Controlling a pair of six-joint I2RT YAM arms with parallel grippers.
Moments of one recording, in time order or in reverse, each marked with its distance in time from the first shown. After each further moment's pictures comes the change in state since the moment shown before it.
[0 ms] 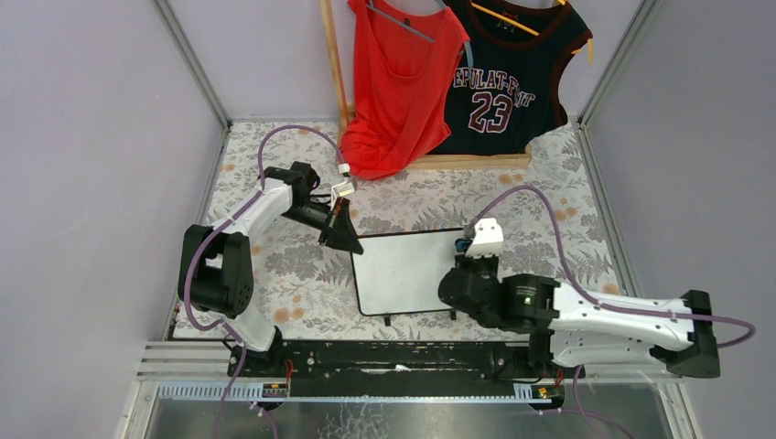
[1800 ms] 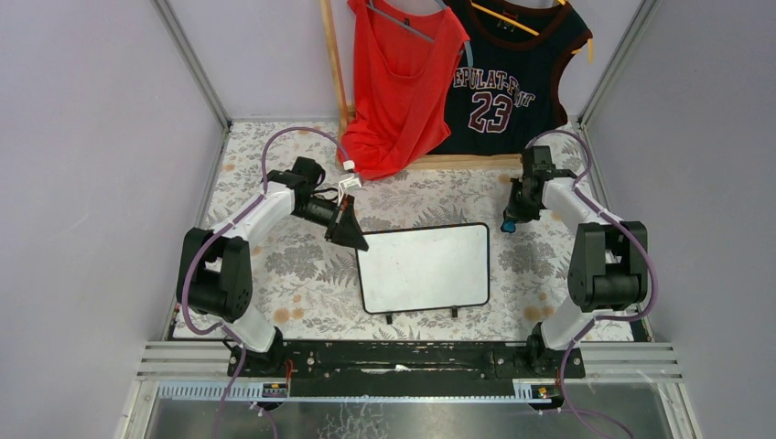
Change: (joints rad) left arm -0.023 -0.023 -0.029 0.221 -0.041 -0.285; right arm -1.310 0.662 0.293 0.150 -1.050 -0.586
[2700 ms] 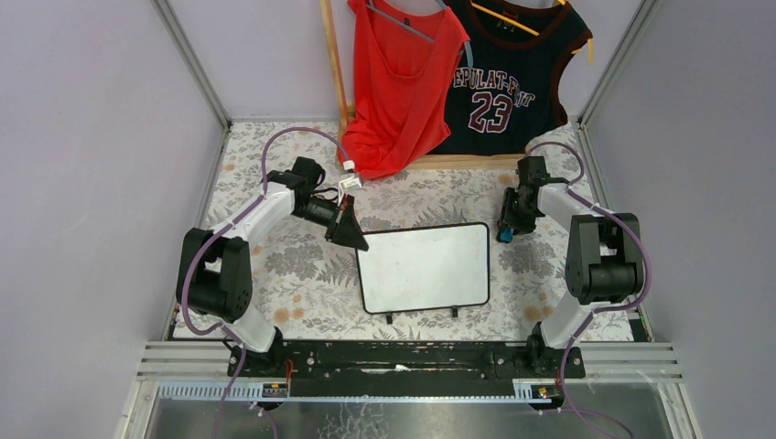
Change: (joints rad) left arm 0.000 -0.002 -0.003 0.010 -0.004 -0.014; right arm -0.001 0.055 -0.073 0.064 -0.019 -0.001
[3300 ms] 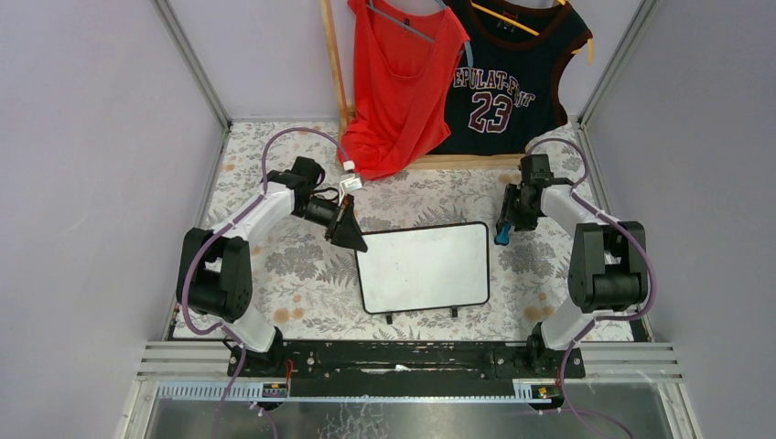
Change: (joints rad) left arm 0.000 0.000 0.000 0.006 -0.029 -0.024; right arm 0.000 -0.046 -0.014 0.011 -0.008 0.000
